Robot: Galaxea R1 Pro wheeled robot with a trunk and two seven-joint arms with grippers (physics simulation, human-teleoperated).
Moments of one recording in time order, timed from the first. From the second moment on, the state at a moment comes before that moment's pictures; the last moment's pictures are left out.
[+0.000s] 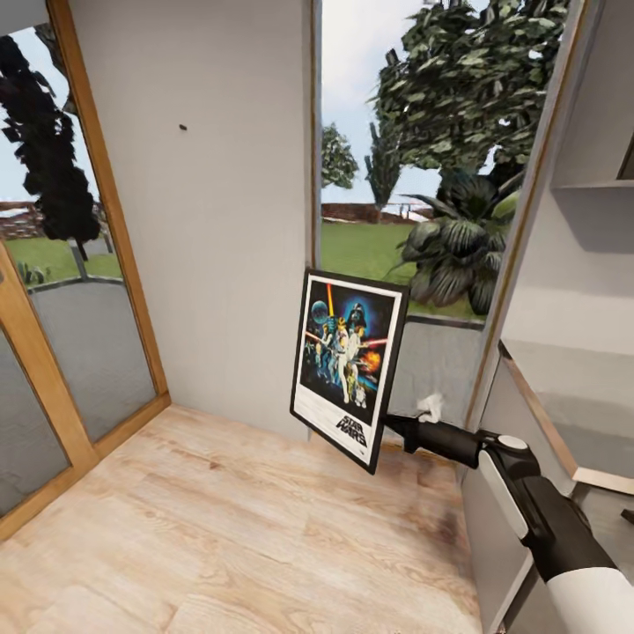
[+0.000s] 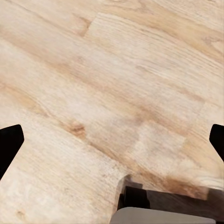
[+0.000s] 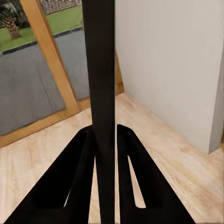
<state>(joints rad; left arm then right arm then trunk) 0.05 0.05 0.18 -0.64 0.00 0.00 0.00 -0.55 -0.21 0.07 -1.20 -0.23 0.41 0.82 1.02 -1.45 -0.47</state>
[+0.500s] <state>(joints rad) 0.05 0.05 0.18 -0.64 0.00 0.00 0.00 -0.52 -0.22 0.07 -1.20 -0.23 0.37 0.82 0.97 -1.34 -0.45</state>
